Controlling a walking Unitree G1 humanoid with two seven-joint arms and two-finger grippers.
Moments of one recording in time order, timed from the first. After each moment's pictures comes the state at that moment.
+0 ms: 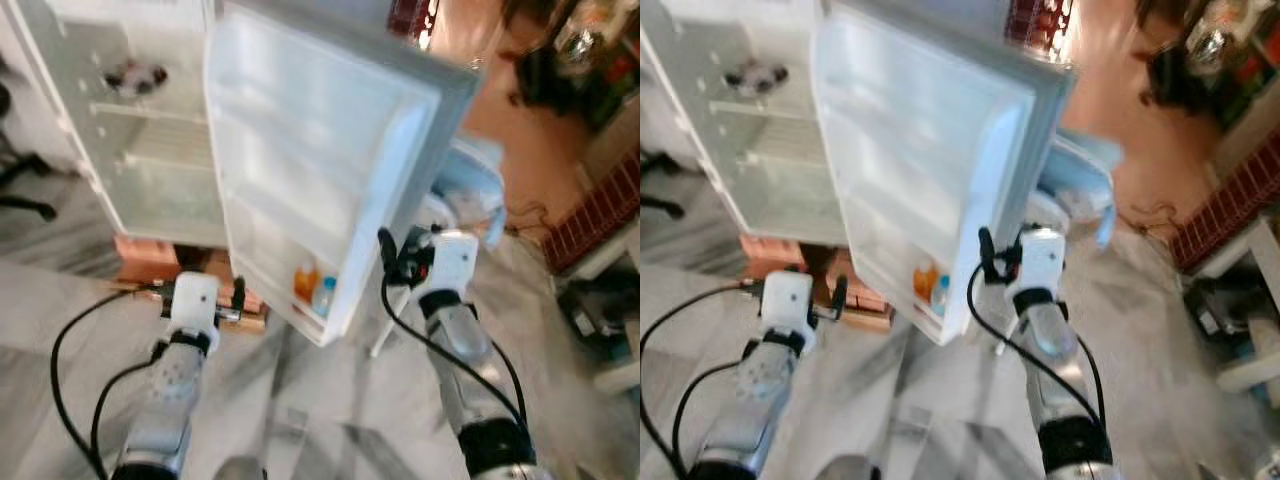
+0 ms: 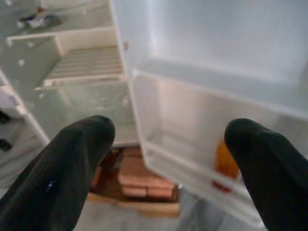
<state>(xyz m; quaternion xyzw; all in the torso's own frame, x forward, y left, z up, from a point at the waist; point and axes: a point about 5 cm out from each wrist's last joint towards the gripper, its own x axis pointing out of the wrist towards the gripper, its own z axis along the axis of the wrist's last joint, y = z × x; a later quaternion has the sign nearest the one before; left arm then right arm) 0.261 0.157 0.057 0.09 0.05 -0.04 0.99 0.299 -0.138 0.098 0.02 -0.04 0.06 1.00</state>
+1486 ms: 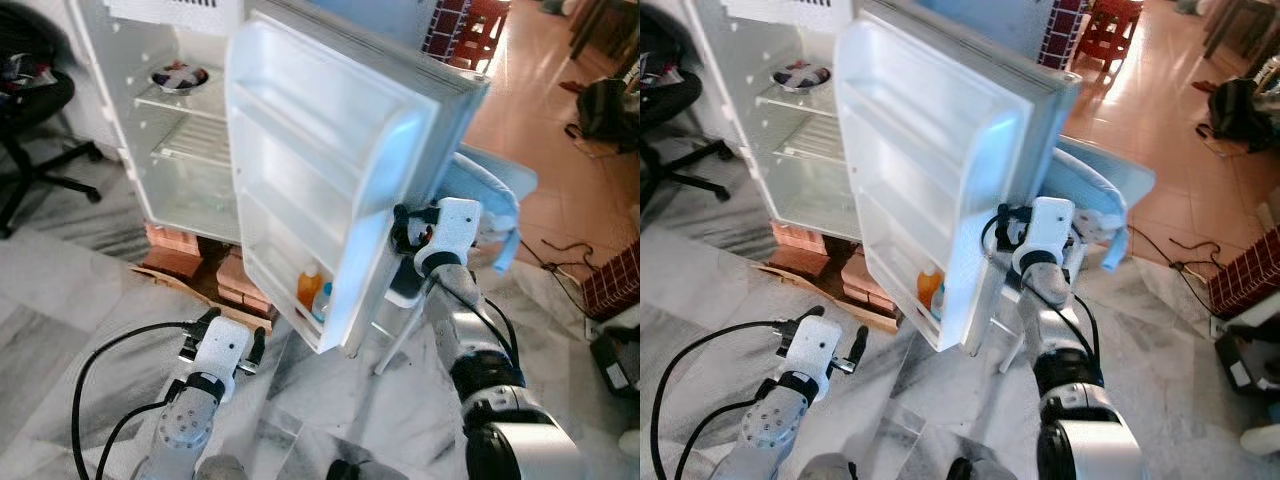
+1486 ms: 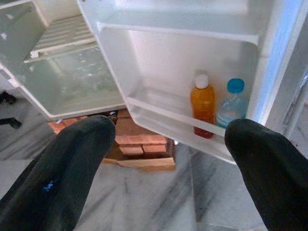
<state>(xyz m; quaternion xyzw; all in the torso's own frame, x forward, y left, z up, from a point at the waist) 0.218 0.146 0.029 0.16 0.12 -0.11 0.97 0.353 -0.141 0.105 0.10 0.02 0.01 0.99</state>
